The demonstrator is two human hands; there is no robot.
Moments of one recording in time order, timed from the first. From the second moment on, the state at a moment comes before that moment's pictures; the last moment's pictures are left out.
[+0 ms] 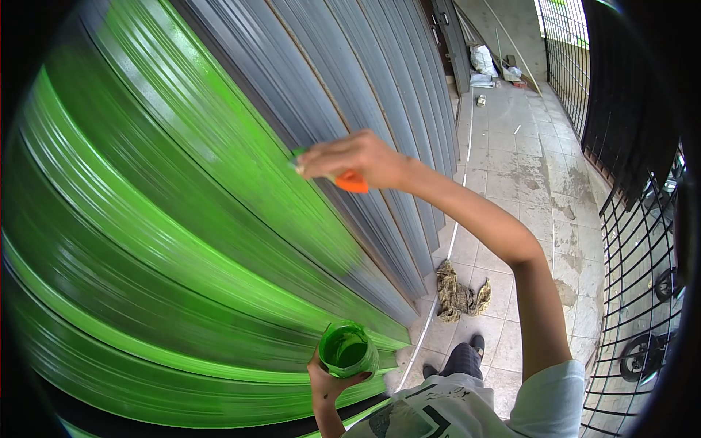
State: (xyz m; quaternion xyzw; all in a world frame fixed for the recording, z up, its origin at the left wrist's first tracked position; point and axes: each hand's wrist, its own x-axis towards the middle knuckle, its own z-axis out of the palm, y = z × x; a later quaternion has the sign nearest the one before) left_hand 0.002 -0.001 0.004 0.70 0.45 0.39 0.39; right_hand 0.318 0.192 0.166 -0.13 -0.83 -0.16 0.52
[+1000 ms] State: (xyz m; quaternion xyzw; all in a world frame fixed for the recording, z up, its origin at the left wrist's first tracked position) left_hand 0.088 -0.023 0.020 0.58 0.48 0.52 0.40; right_hand 0.313 0.223 0.109 -0.08 -0.83 -0.23 0.51
